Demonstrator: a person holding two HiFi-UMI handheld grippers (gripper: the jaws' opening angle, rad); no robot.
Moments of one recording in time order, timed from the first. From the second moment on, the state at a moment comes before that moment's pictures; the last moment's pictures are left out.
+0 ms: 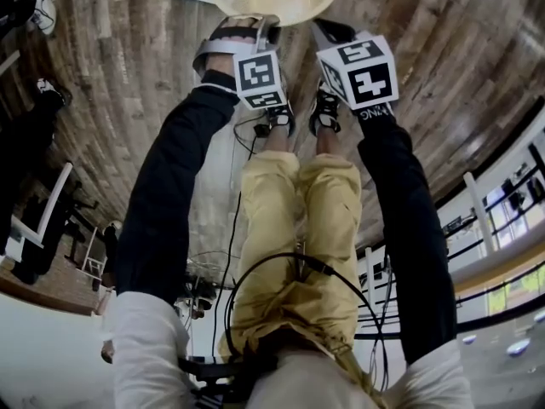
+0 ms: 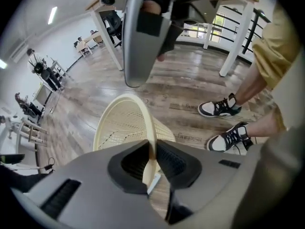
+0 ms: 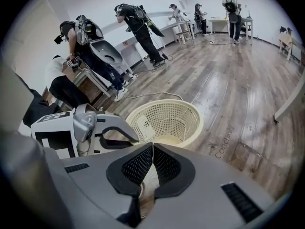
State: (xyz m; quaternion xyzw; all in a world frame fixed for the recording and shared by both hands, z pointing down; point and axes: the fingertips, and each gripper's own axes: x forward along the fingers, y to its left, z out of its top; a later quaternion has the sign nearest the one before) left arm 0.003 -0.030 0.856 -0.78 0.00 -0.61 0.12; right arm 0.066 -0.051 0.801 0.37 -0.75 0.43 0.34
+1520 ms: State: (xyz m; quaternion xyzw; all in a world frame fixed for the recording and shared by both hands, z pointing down) left arm -0.006 0.085 0.792 -0.82 -0.03 -0.56 -0.15; right arm 0.046 0.009 0.728 0.37 -0.75 0.43 0.34
